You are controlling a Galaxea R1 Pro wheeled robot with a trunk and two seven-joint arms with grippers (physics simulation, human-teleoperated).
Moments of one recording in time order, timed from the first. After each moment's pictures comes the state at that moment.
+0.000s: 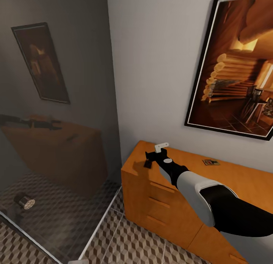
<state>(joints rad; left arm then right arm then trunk) -0.42 0.02 -0.40 0.08 0.45 -0.44 0.06 -1.20 0.17 0.16 -0.02 0.06 -0.16 -0.04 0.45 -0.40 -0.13</state>
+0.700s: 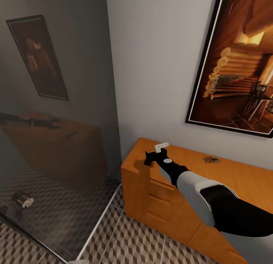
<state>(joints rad) -0.42 0.02 -0.40 0.08 0.45 -0.44 0.06 -1.20 0.17 0.16 -0.02 0.06 -0.16 -0.04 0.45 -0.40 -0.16</state>
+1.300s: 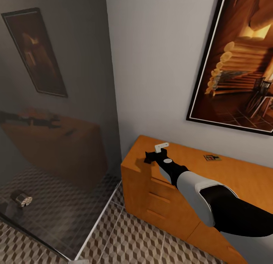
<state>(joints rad) -0.42 0.02 -0.40 0.08 0.45 -0.44 0.06 -1.20 0.17 0.16 -0.02 0.06 -0.16 -0.04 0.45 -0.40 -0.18</state>
